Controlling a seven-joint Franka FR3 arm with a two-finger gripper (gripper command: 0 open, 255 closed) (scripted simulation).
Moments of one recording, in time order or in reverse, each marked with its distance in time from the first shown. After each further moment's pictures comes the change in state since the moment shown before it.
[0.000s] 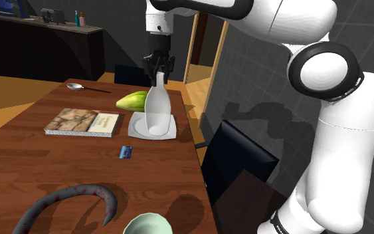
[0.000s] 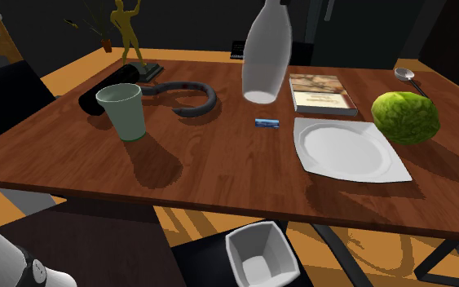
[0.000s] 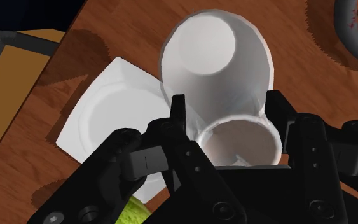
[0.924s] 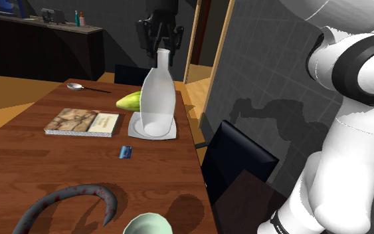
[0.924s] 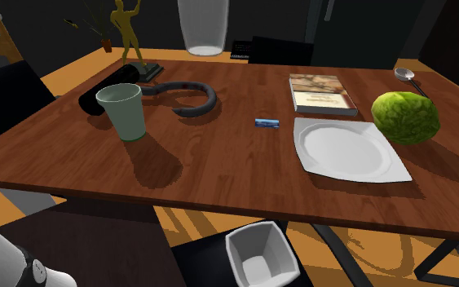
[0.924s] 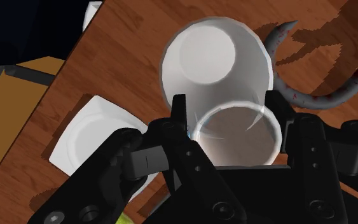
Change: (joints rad) arm 0.125 -0.158 0.085 0.073 0.035 -0.225 0.218
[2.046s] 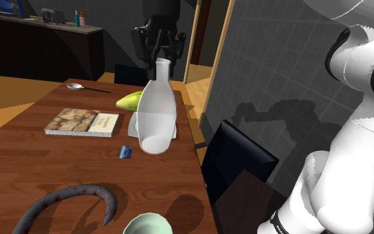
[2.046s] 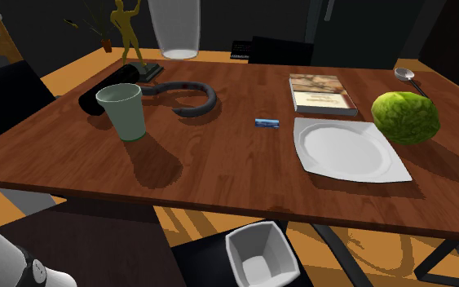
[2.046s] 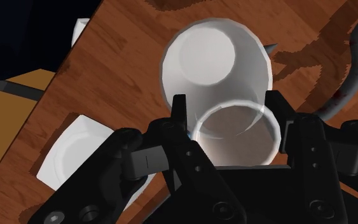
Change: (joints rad) arm 0.047 -0.125 0.034 -0.193 0.038 0.074 0.094
